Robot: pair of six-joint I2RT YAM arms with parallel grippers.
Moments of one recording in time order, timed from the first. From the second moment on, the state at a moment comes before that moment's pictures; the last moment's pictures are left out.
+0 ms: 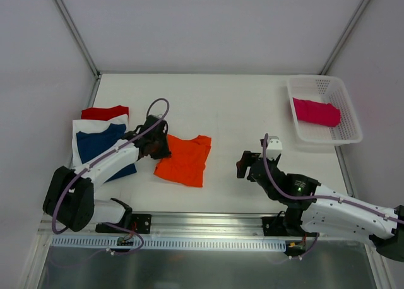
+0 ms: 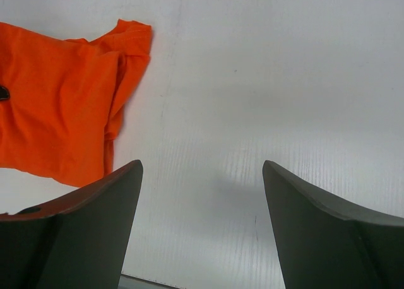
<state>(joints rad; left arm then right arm) -0.49 1.33 0.81 -0.51 -0.03 -0.63 1.14 0.74 0.61 -0.58 0.73 0.81</state>
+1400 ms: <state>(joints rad) 0.15 1.43 1.22 -0.86 -0.04 -0.39 1.14 0.73 0.59 -0.50 0.70 0.76</state>
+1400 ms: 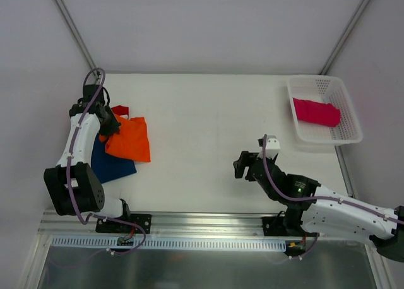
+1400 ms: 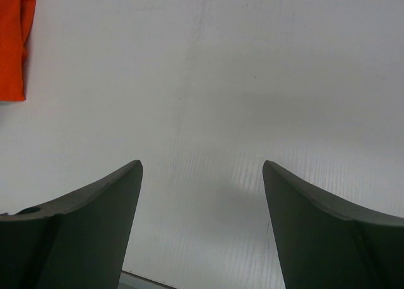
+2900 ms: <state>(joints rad) 0.57 1.54 1.31 -0.90 -0.22 -0.46 1.15 0.64 0.54 -0.48 0.64 0.75</state>
